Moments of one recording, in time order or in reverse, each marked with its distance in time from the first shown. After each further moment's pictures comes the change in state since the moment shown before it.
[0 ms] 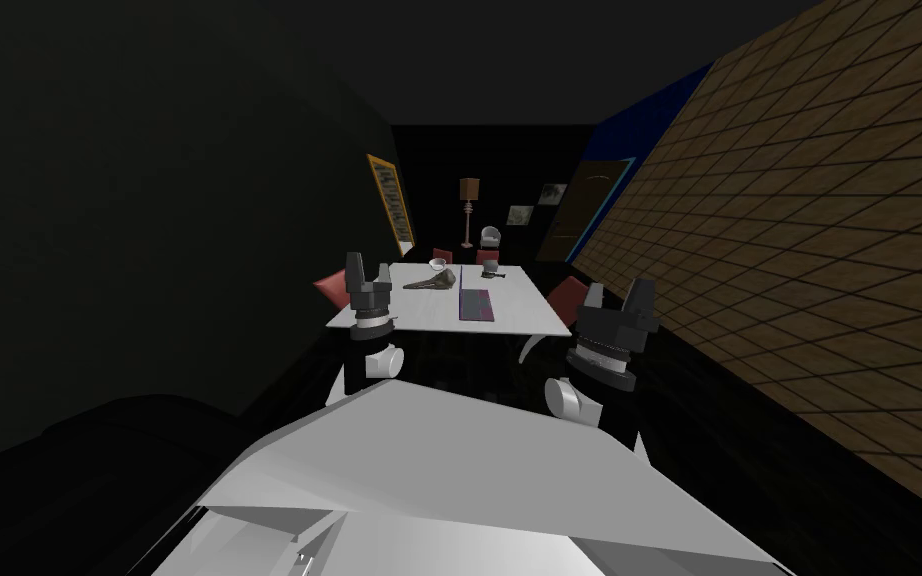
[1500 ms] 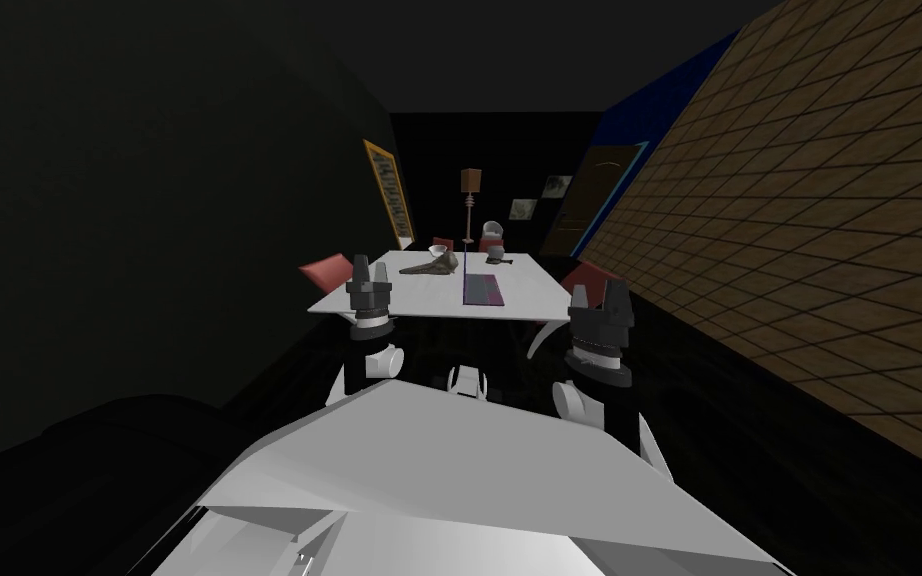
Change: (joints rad) left arm 0.000 0.000 0.000 0.000 0.000 0.000 0.000; right arm -0.015 -0.143 -0.012 0.029 0.055 0.018 0.027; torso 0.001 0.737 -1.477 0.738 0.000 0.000
